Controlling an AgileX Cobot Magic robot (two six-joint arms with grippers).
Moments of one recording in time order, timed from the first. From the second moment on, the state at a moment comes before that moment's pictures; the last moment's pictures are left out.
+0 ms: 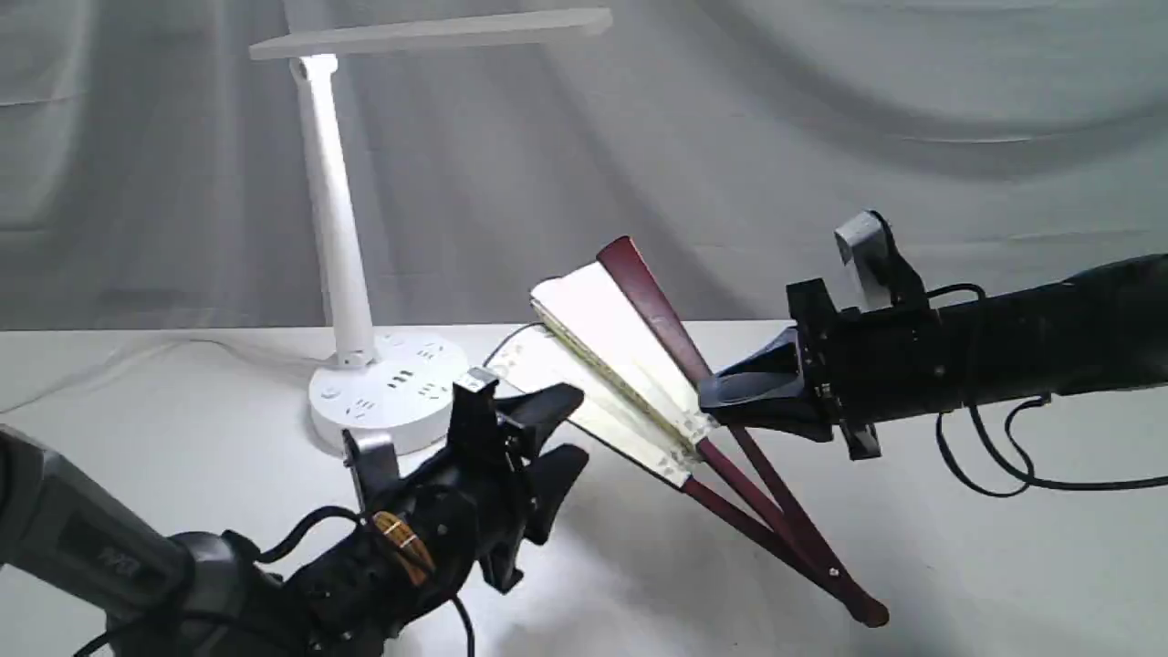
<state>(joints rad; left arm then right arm) -0.50 2.28 -0.98 0.20 -1.21 -1.72 -0.14 2.10 -1.35 1.39 1.21 -0.95</state>
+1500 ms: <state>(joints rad) -0.50 2.29 -1.06 0.22 -1.15 -1.72 -0.14 2.10 -1.35 1.41 1.21 -0.95</state>
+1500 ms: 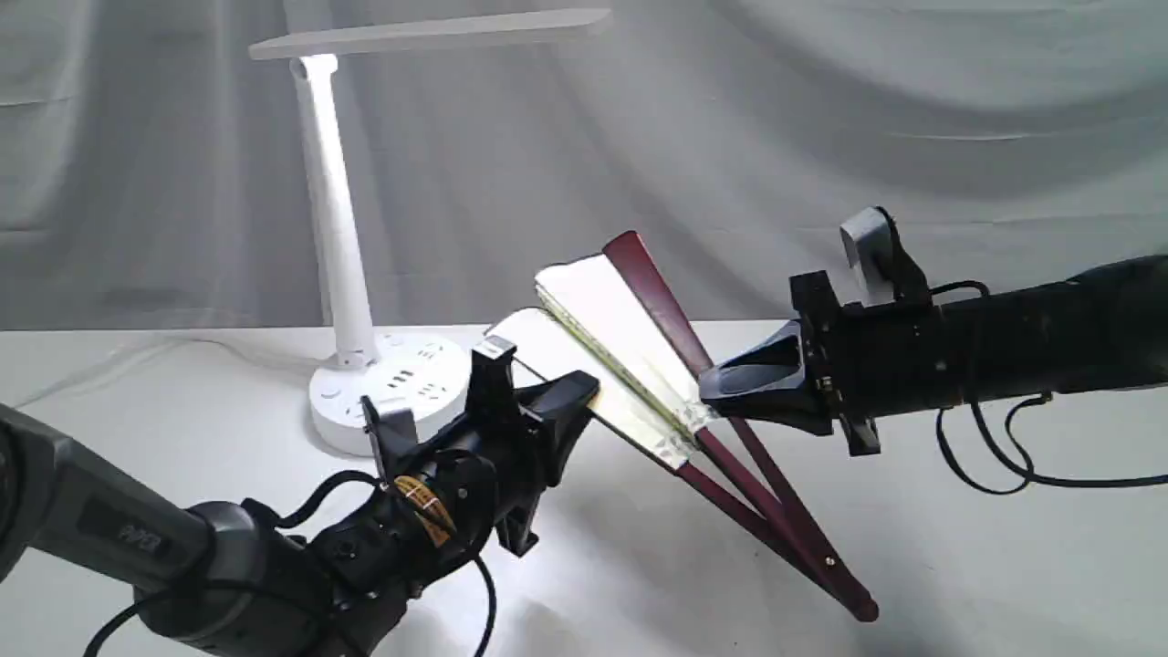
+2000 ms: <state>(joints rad) -0.50 2.30 -1.06 0.21 -1.20 -1.70 -0.14 2.10 -1.35 1.42 1.21 -0.95</state>
